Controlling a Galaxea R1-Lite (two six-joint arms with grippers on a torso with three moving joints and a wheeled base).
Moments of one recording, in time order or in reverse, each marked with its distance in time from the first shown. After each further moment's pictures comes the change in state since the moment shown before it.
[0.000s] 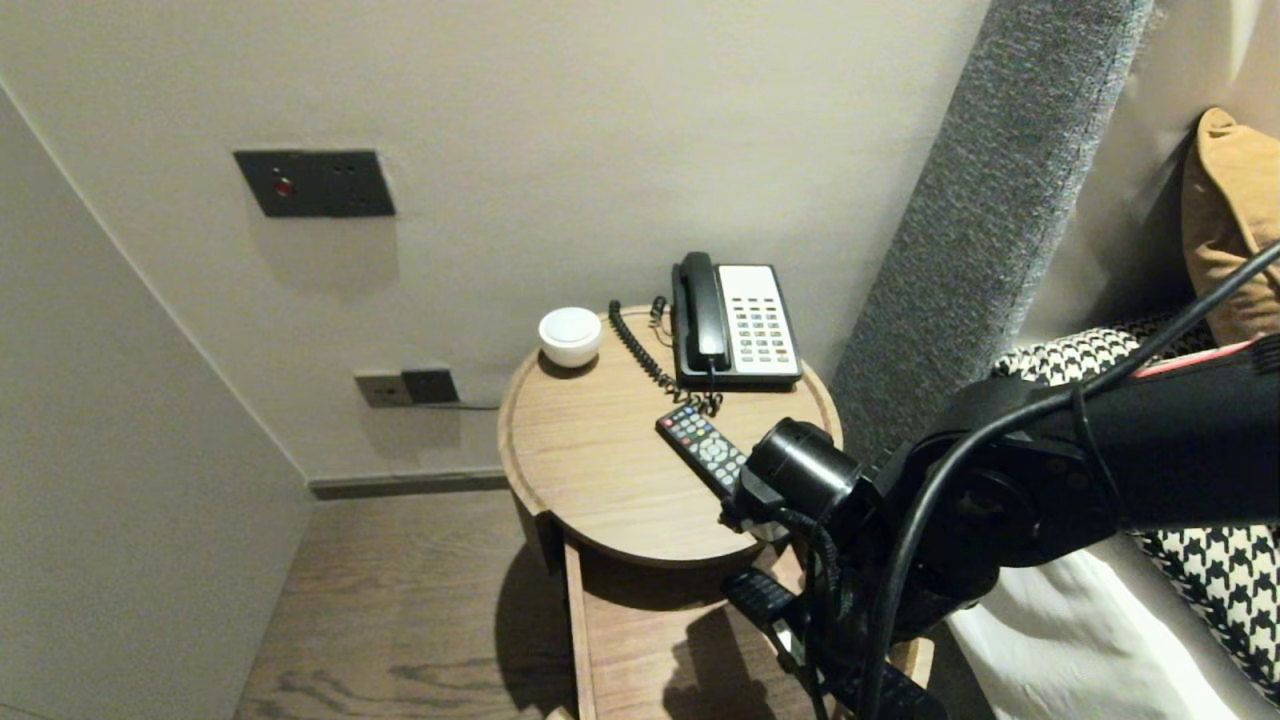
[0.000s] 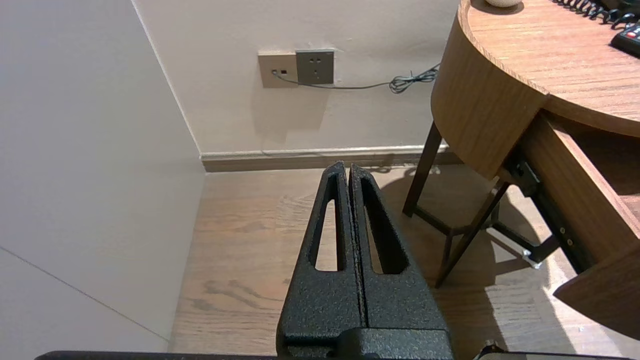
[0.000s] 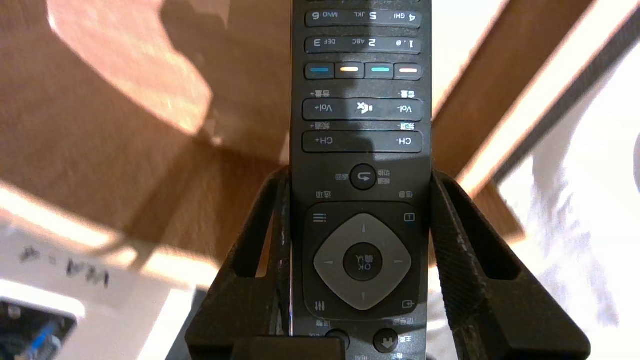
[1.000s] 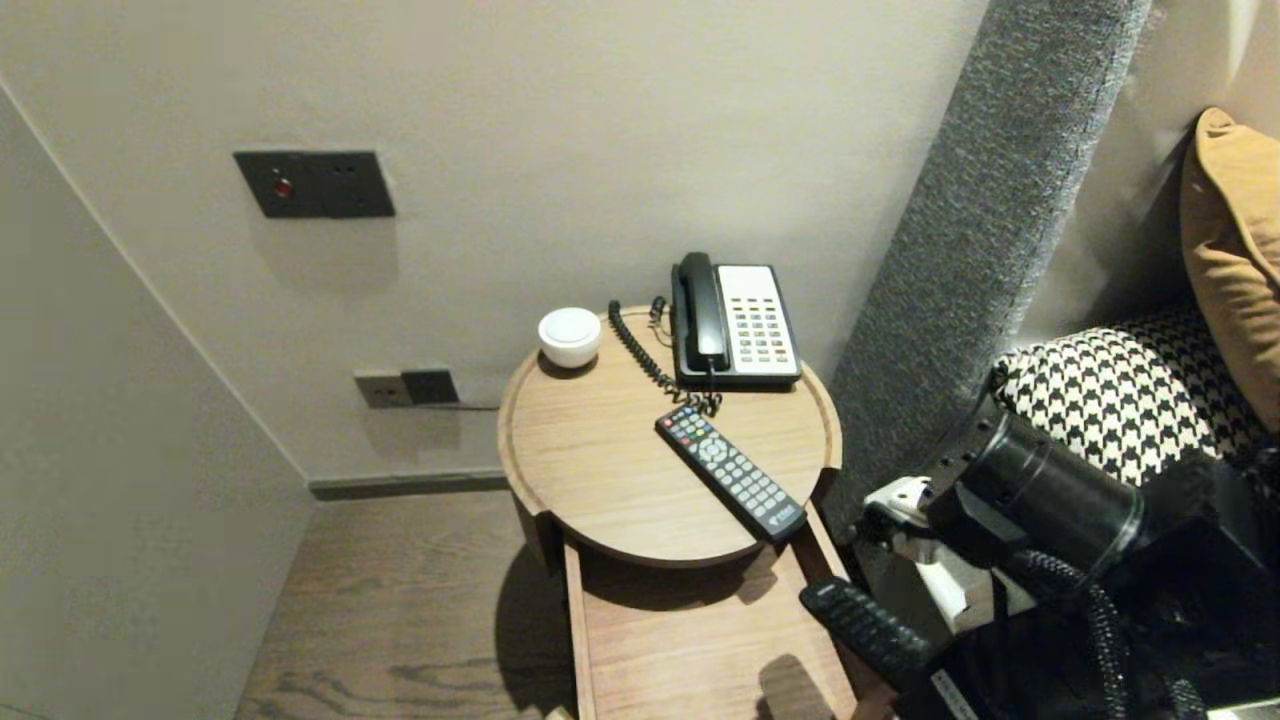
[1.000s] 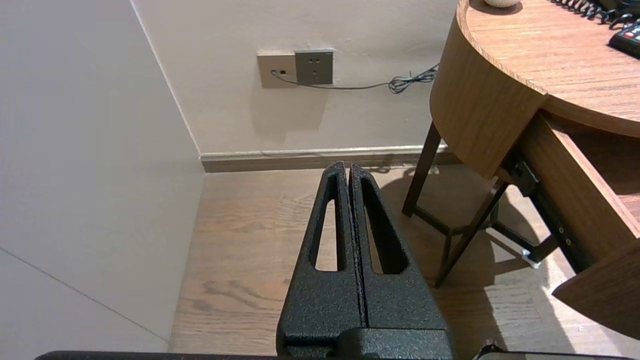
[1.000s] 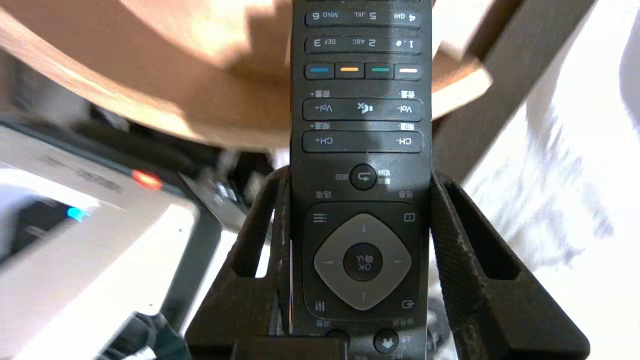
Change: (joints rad) left arm 0.000 0.000 0.000 0.000 0.000 0.000; right arm 0.017 -0.350 0.175 0.060 0.000 0.063
